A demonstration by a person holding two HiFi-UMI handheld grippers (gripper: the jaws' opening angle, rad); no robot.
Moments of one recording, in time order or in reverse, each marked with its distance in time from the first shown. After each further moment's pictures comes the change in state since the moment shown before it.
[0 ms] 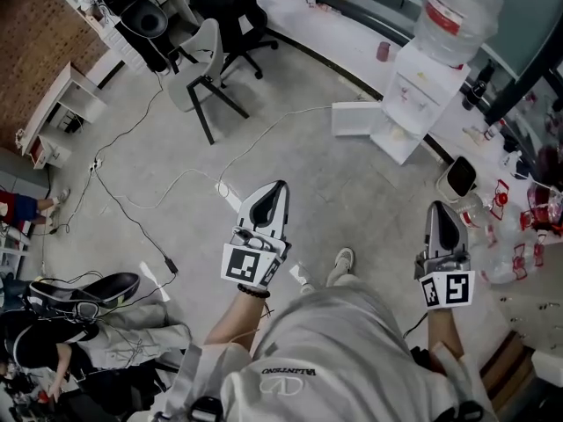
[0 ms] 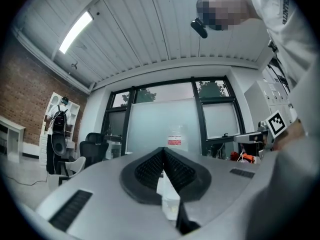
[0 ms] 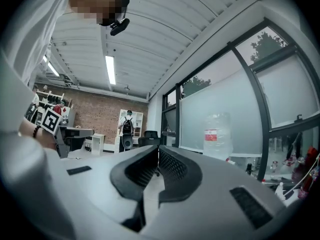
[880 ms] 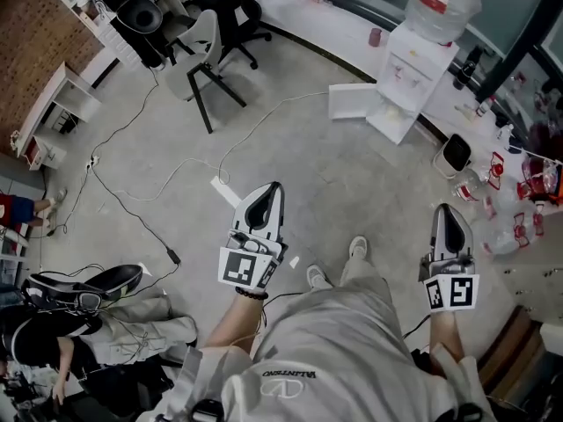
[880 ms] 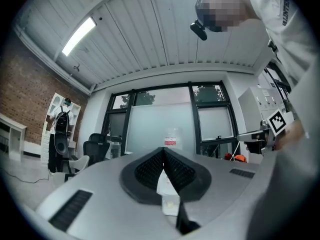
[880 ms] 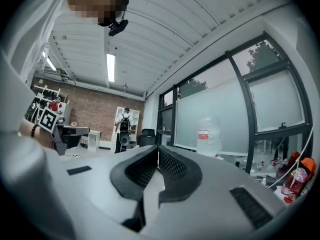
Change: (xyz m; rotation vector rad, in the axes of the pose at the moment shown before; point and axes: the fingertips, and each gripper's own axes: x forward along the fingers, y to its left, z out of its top) left arm -0.129 -0.011 0.014 -0.018 -0.012 -0.017; right arm -0.115 0.077 0.010 -0.018 0.023 -0.084
